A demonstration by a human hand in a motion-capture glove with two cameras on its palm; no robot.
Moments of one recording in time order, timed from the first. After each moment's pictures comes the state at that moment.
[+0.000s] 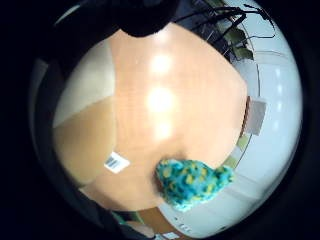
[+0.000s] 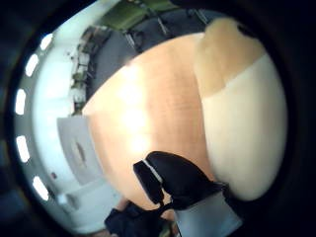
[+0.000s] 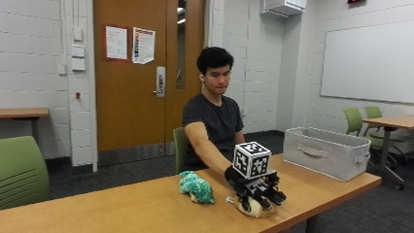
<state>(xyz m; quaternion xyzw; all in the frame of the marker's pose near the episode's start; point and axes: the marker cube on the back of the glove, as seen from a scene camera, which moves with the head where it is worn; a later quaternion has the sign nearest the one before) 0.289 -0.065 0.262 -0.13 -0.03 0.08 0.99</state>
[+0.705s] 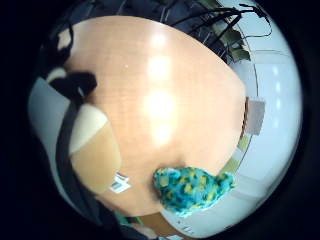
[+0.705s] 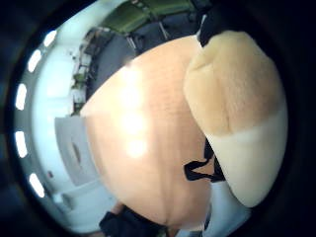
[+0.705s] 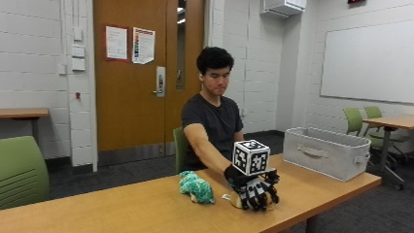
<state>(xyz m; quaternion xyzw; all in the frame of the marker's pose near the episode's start) 0.292 -0.064 0.262 -0.10 -0.02 0.08 0.99</state>
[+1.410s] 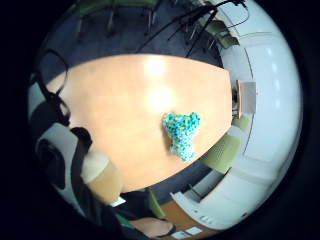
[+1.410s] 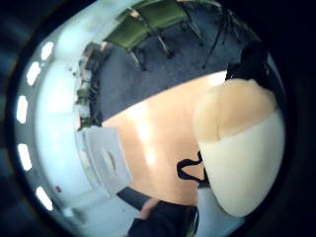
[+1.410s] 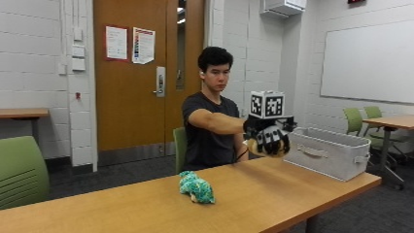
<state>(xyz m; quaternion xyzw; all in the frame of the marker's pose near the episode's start) 0.211 -0.070 0.101 -0.07 -0.03 0.16 0.98</state>
